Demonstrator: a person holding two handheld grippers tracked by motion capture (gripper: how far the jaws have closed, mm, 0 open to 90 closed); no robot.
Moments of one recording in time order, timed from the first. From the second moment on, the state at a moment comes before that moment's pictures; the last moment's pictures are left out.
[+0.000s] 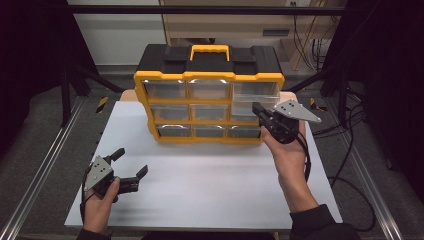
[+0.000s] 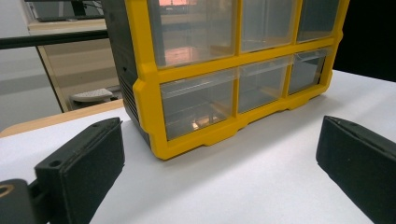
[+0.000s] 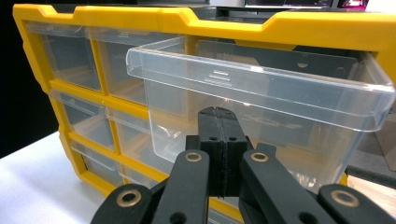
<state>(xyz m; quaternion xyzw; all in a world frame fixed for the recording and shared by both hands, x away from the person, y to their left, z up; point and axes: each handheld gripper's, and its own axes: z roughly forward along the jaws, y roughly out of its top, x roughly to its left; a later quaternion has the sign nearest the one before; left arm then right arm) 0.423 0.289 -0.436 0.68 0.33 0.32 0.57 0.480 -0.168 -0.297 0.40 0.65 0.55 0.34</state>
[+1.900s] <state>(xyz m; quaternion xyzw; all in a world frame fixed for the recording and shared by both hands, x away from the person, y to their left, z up) 0.424 0.289 -0.436 0.68 0.33 0.32 0.57 0.508 -0.166 -0.297 0.42 0.65 0.55 0.31</state>
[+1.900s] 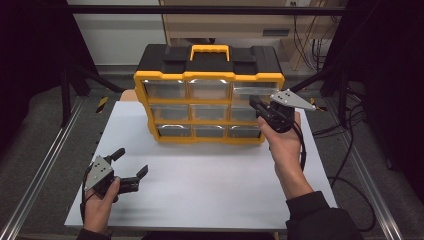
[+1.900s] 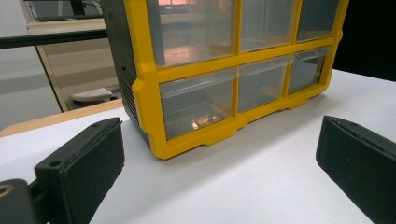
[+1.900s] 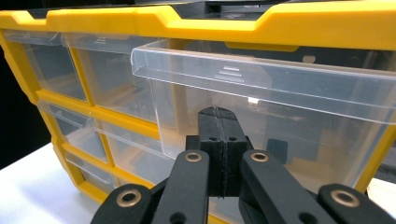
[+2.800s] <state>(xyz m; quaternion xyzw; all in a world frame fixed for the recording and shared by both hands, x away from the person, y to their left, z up) 0.424 0.289 -0.436 0.68 0.33 0.32 0.57 0.519 -0.166 -0.297 0.42 0.65 0.55 0.31</state>
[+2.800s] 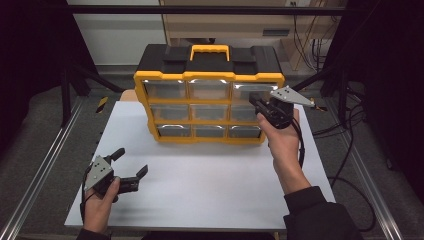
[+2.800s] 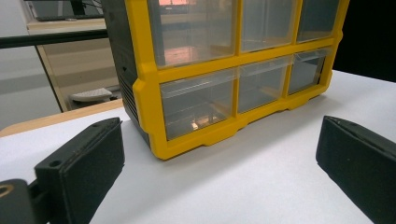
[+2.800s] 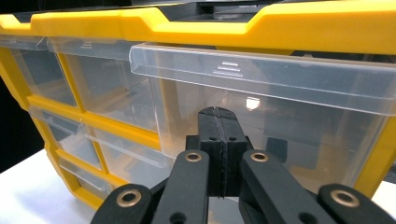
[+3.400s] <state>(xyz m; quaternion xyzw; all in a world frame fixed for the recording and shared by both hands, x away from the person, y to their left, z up) 0.424 0.288 -0.436 0.69 0.33 0.31 0.57 0.521 -0.163 -0.295 0.42 0.65 0.55 0.31</state>
